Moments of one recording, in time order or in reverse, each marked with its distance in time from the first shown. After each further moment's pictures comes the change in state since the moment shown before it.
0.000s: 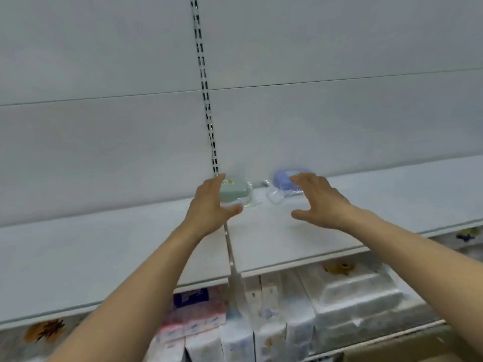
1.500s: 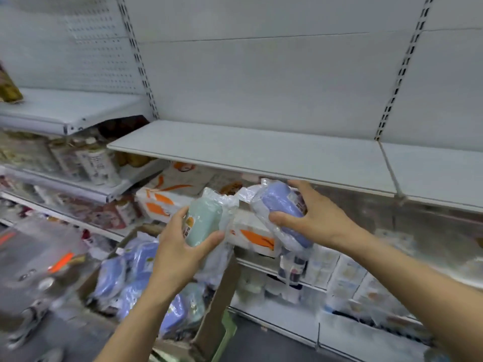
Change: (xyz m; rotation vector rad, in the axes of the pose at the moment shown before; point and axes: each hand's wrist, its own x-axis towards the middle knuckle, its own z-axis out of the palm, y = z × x) left_hand -0.456 -0.113 -0.152 -0.244 0.535 -0.648; right_hand -0.183 -0.332 0.071 0.488 -0.286 -0.362
